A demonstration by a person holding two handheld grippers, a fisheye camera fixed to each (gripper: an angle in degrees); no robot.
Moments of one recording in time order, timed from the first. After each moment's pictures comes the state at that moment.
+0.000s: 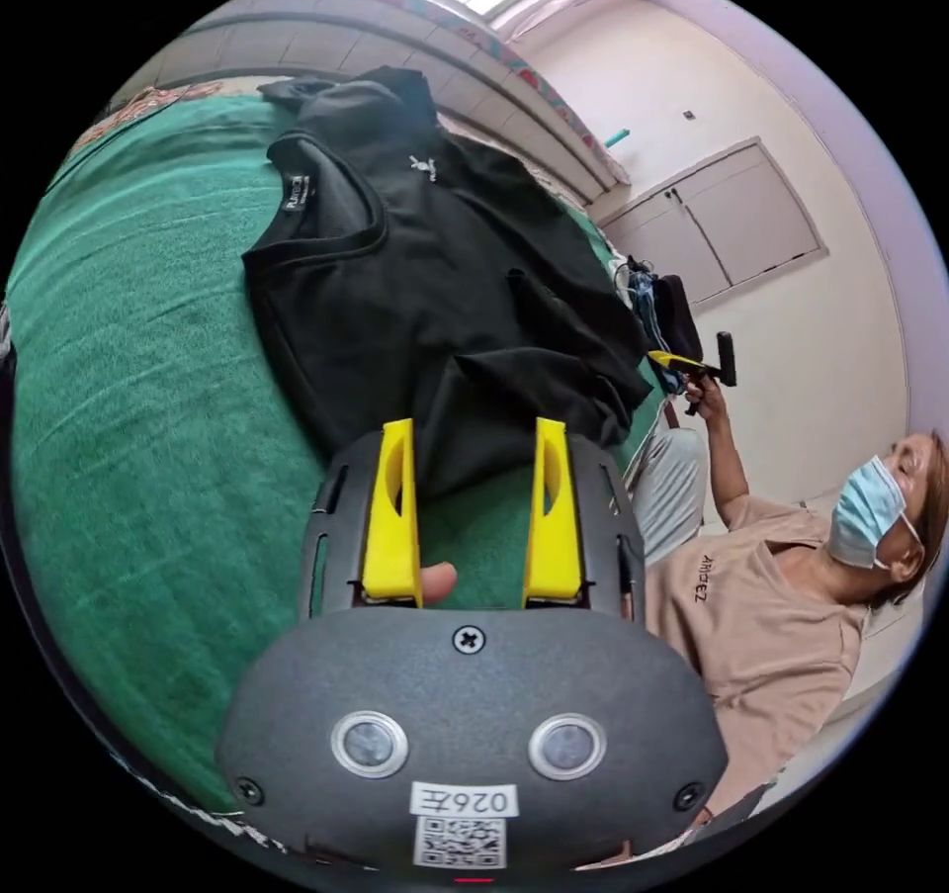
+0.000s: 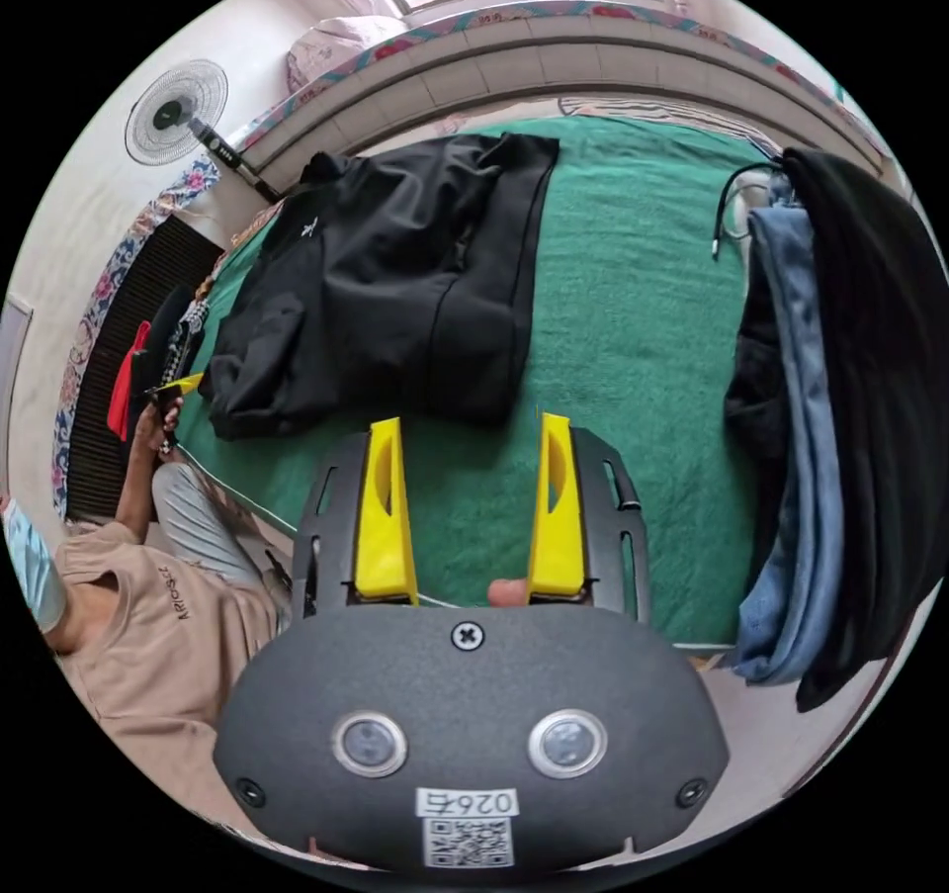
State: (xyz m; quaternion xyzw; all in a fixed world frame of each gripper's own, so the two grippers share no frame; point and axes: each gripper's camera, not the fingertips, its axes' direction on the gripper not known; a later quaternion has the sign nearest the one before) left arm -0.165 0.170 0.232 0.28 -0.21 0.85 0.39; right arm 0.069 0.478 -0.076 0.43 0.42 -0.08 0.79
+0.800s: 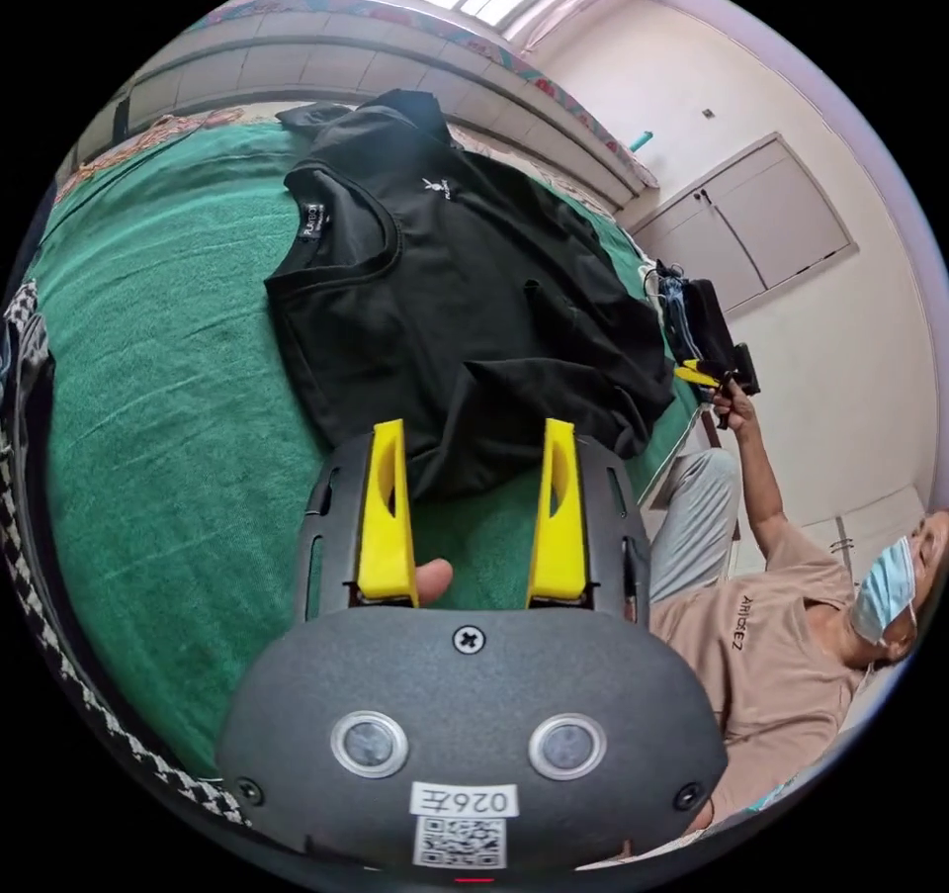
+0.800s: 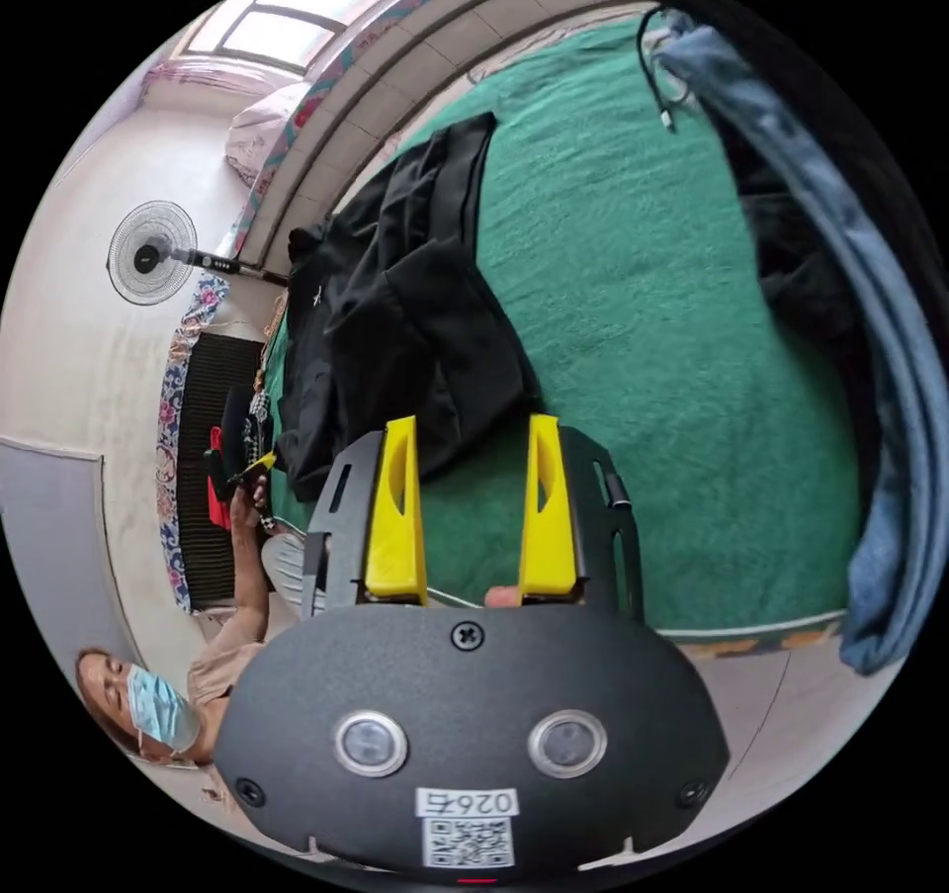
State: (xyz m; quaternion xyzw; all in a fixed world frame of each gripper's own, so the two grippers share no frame) left arm -0.143 0.227 0.247 0.30 -0.27 0.81 0.42; right arm 0.106 0.545 -0.298 0.48 0.22 -0.02 0.85
